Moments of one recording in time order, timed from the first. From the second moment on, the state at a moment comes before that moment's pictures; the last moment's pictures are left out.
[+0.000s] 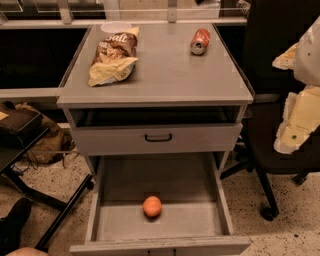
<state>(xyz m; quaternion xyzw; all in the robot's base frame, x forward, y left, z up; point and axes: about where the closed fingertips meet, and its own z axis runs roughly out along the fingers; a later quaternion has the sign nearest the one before) 0.438 -0.217 0.976 -0.60 0.78 -0.03 0.16</state>
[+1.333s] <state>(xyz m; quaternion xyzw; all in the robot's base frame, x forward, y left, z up) 0.429 -0.145 0.818 -0.61 0.77 0.15 0.14</state>
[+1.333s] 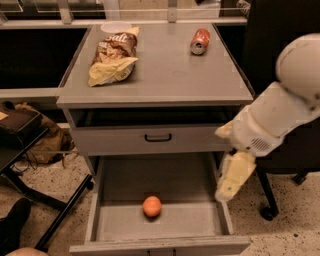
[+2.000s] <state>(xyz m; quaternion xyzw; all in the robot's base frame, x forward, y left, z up) 0.406 -0.118 0.758 -0.62 0.75 0.23 0.11</state>
